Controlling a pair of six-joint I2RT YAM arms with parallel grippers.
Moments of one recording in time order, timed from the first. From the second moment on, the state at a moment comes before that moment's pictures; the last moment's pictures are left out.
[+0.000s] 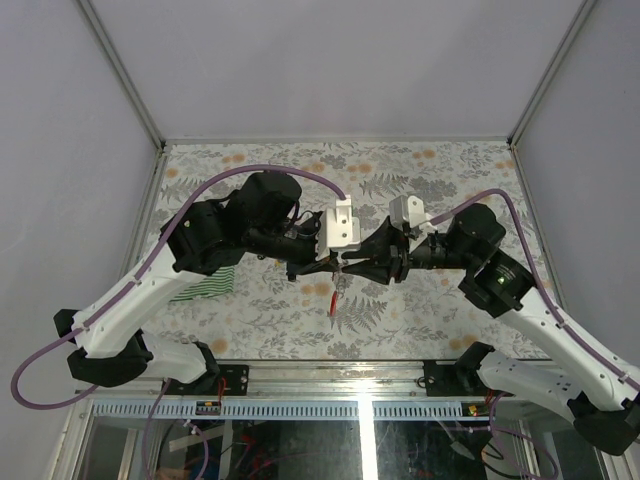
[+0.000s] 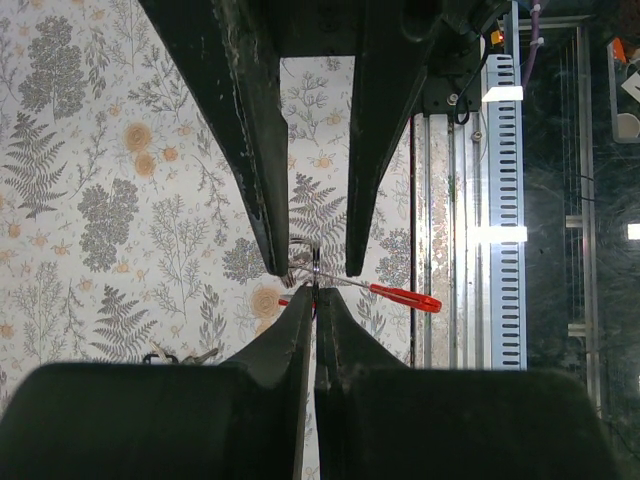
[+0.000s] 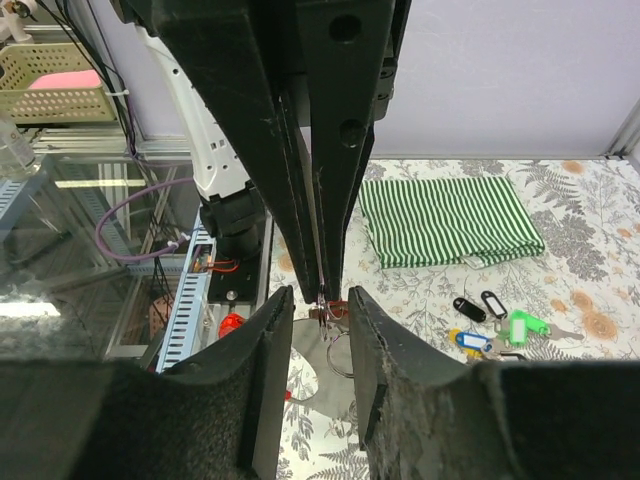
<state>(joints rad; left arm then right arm) -0.98 1.35 1.80 -1.12 0.44 0.41 0.75 0.90 1.01 -0.10 -0.81 -0.01</state>
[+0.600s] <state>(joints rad) -0.98 1.35 1.80 -1.12 0.44 0.41 0.75 0.92 1.00 -0.07 -0.83 0.01</state>
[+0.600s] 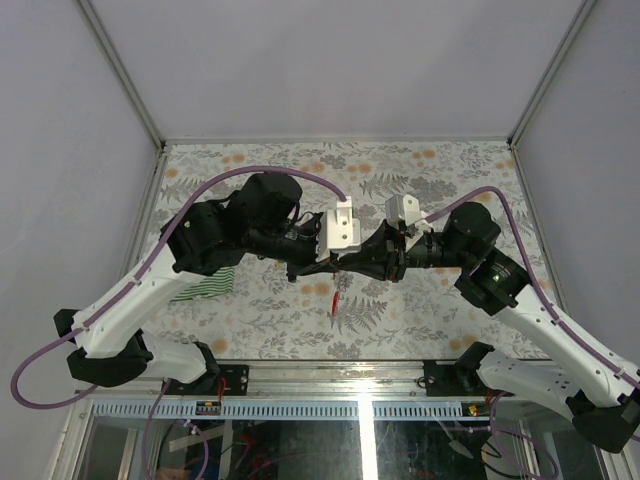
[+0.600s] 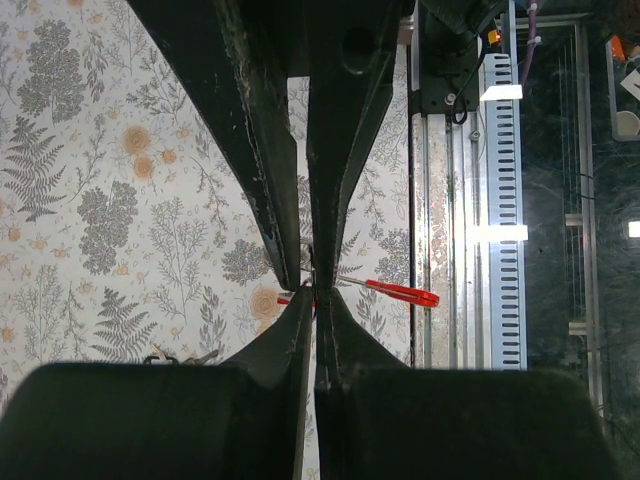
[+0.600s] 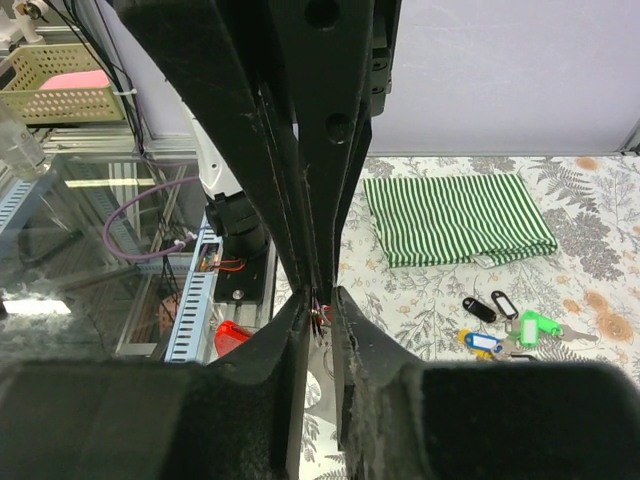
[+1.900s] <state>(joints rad) -0.98 0.91 1.16 -0.23 0.54 0.23 0.75 0.79 0.96 0.15 -0.85 0.12</state>
